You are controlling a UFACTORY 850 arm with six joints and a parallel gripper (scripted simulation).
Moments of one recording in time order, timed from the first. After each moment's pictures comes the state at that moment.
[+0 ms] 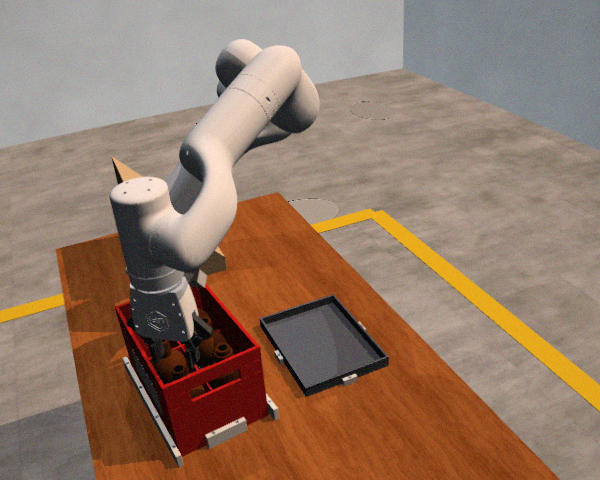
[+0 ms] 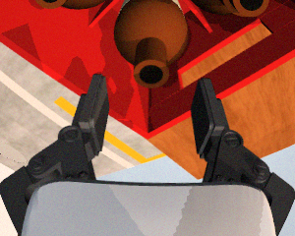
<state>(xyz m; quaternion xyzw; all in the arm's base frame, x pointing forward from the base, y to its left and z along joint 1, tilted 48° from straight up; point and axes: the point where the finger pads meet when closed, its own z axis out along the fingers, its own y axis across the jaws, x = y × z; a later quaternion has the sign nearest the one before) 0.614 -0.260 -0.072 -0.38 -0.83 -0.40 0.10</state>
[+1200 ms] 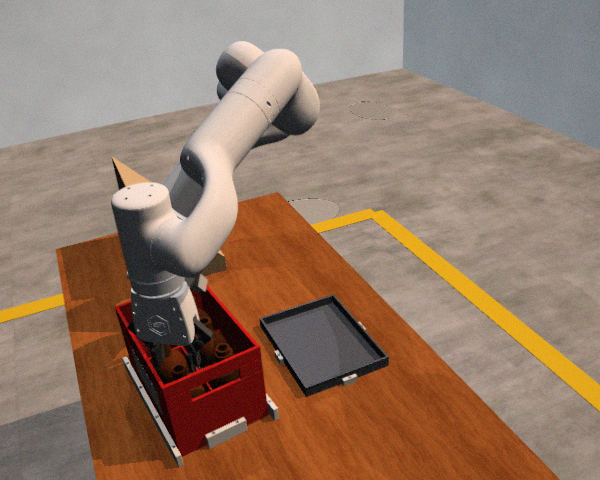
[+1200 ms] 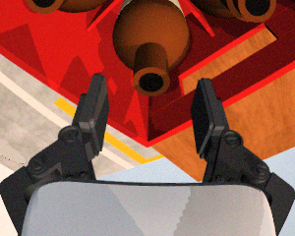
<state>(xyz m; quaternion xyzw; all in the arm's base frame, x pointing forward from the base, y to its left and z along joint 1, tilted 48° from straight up) 0.615 -0.253 -0.078 -0.38 -0.83 -0.40 0.10</state>
